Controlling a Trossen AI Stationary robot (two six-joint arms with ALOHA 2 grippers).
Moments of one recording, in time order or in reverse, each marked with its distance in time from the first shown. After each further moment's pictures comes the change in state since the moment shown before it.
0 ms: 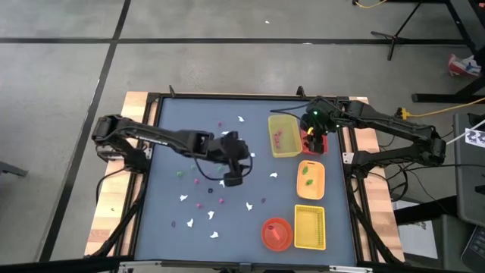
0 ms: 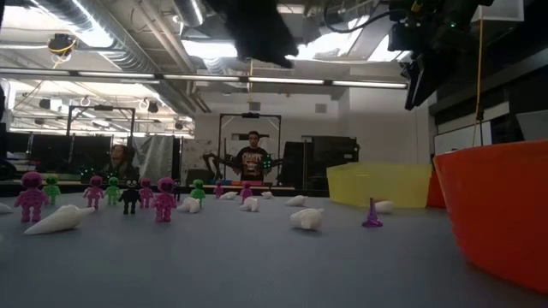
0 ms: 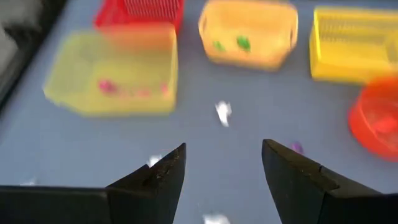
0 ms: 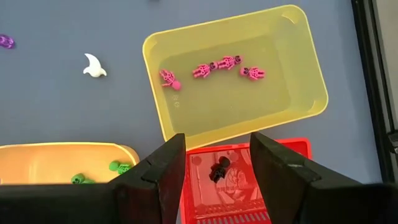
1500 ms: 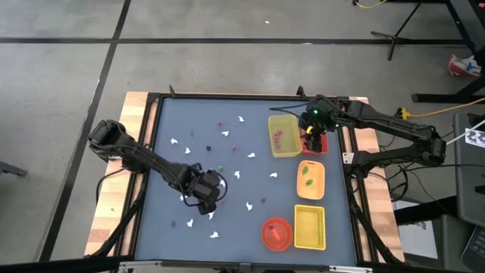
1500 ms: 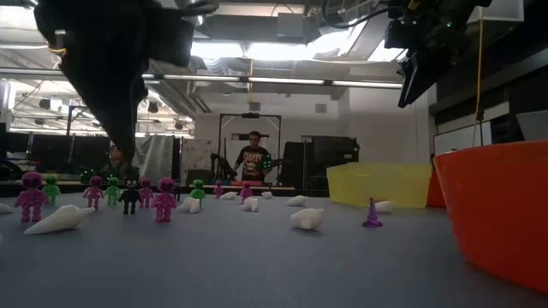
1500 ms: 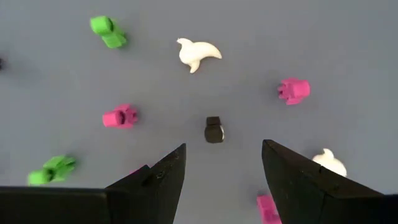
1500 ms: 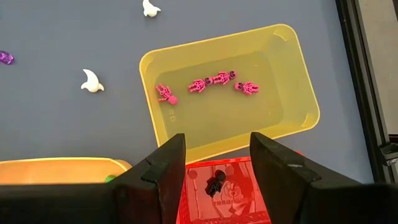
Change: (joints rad) left arm -0.312 0.014 -0.257 -0.306 -0.045 -0.671; right arm 0.000 0.000 0.000 0.050 0.000 0.000
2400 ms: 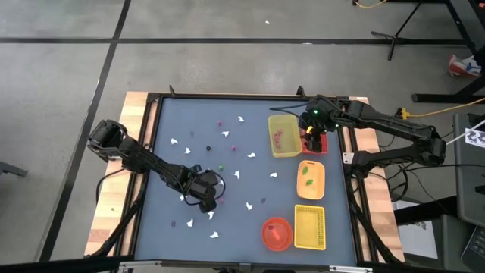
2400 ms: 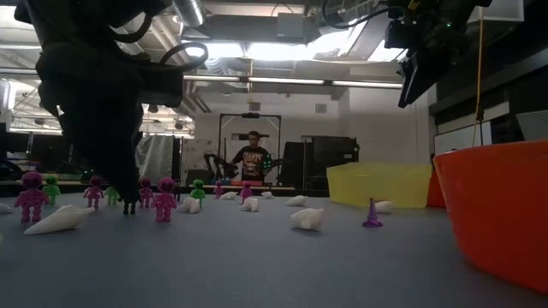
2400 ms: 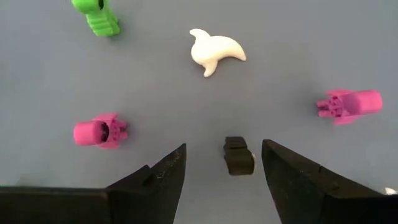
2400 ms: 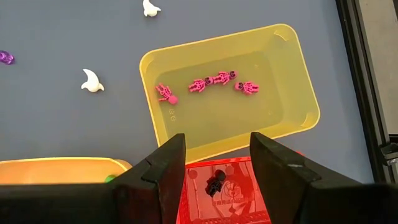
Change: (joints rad) left arm 0.005 0.000 -0.218 0.317 -0.059 -0.025; right arm 0.000 0.000 0.000 0.000 0.000 0.000
